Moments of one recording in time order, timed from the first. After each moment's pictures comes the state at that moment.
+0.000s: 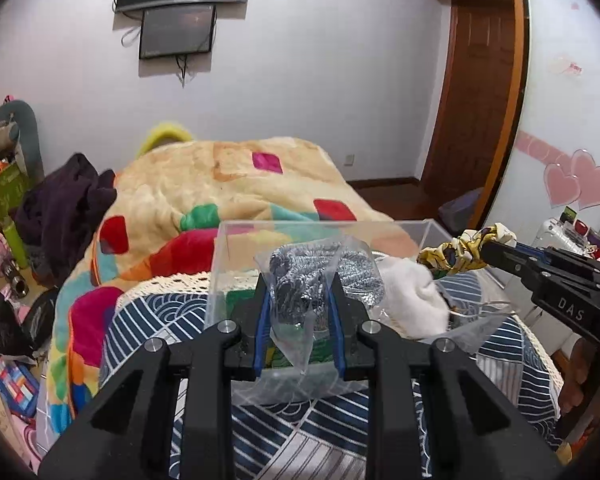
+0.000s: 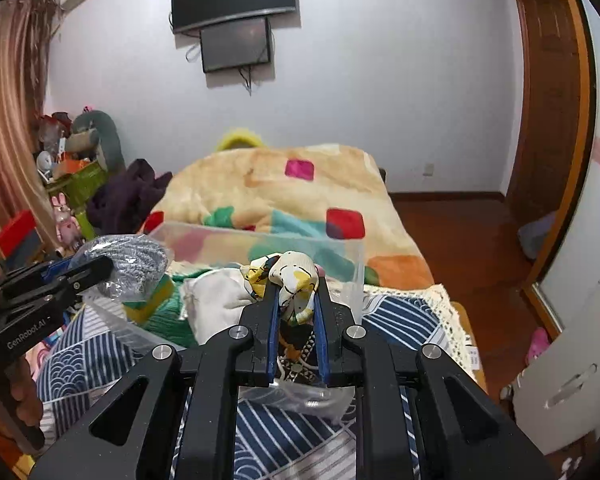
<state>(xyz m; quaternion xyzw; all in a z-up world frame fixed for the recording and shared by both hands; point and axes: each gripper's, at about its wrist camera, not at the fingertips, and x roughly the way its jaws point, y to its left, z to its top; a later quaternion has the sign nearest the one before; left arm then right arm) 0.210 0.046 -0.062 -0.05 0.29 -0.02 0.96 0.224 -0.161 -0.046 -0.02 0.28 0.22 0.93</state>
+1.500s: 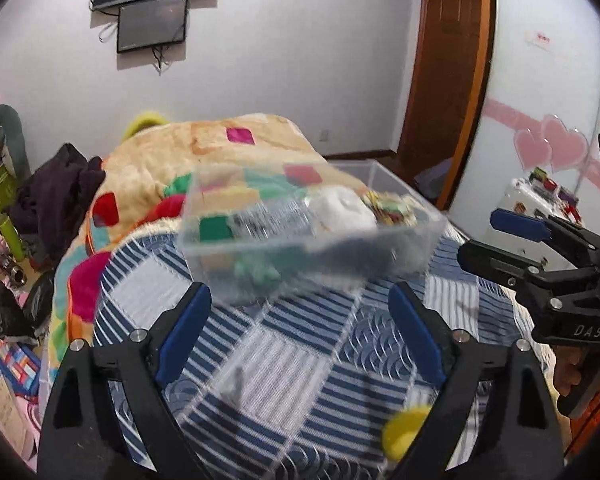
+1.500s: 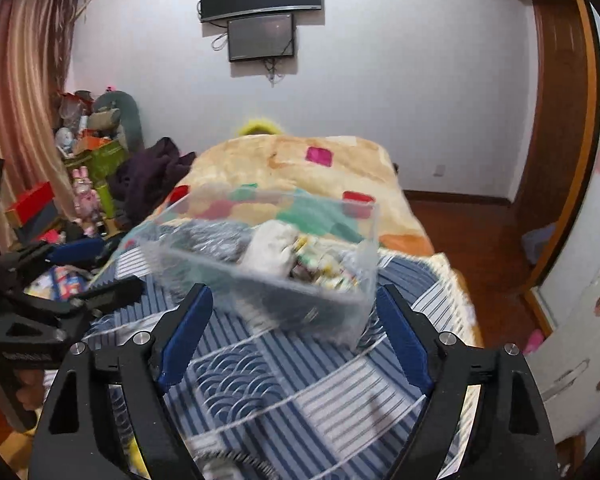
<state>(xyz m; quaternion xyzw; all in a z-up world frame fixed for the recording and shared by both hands) 0.121 0.011 -0.070 -0.02 0.32 -0.06 0.94 0.155 -0.173 -0.047 -0.04 0.29 0.25 0.92</state>
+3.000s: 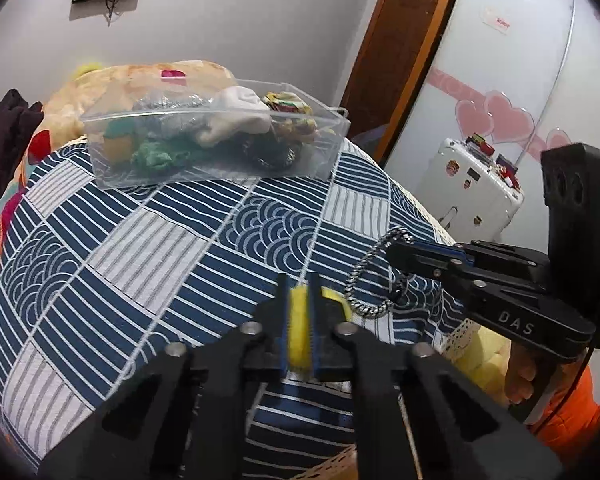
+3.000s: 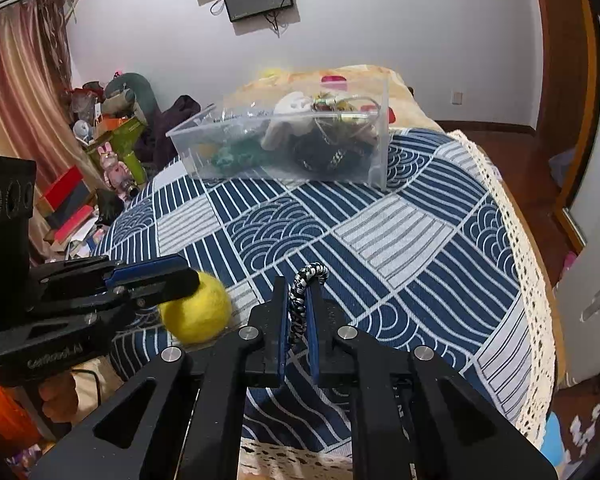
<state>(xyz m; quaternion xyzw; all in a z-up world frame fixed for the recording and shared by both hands) 0.075 -0.029 -0.113 -0.08 0.38 -0.17 0.91 0.094 -0.200 -0.107 0.01 0.38 0.27 0.89</state>
